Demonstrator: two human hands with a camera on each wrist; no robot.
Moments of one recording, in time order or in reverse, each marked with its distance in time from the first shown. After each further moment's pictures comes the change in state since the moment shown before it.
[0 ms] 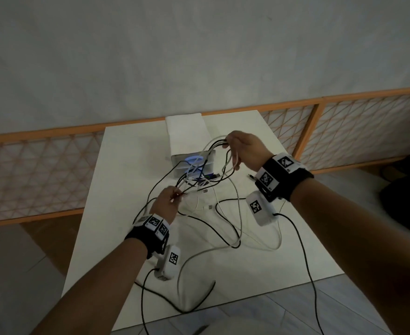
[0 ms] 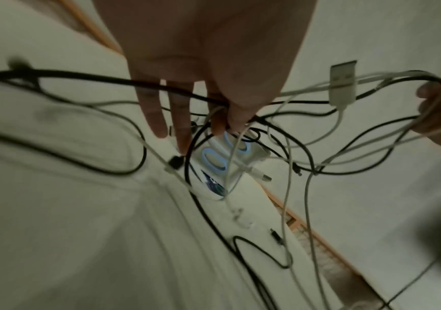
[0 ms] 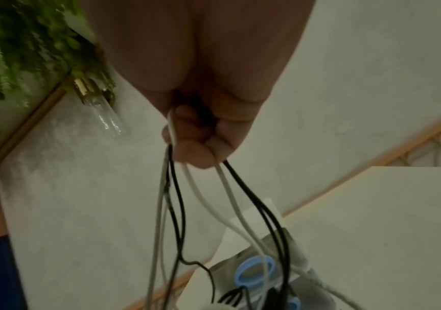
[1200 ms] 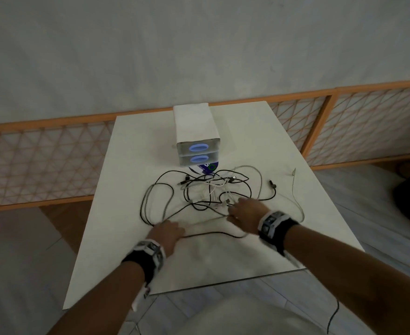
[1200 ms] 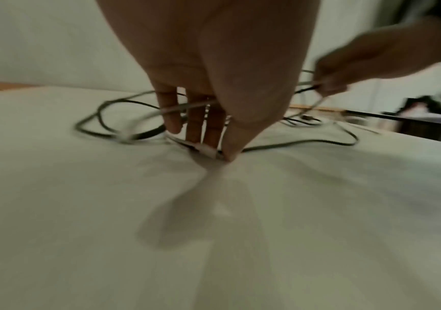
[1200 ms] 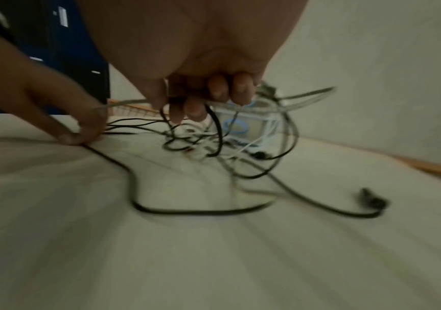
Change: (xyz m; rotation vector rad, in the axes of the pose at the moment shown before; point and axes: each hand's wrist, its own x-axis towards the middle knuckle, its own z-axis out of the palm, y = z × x) left_hand -0.101 -0.048 -0.007 1.126 -0.606 0.346; right_hand -0.104 0.129 0.050 -1.178 -0.574 -0.259
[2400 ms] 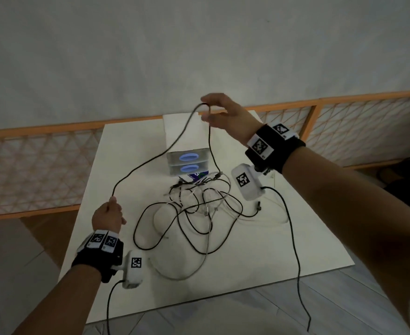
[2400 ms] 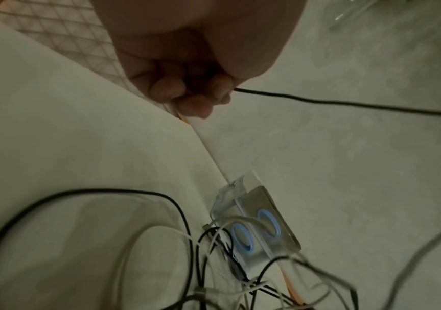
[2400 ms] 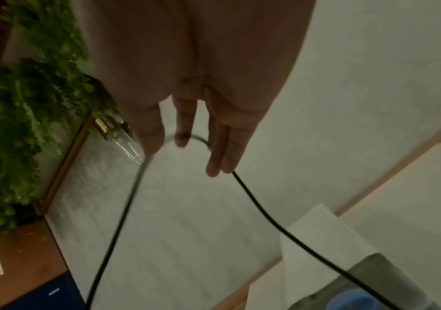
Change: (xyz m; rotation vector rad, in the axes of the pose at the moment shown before) left_hand -0.007 -0.080 -0.052 -1.500 0.911 -0.904; right_hand 0.050 0.045 -0.219 1.240 0.606 0.034
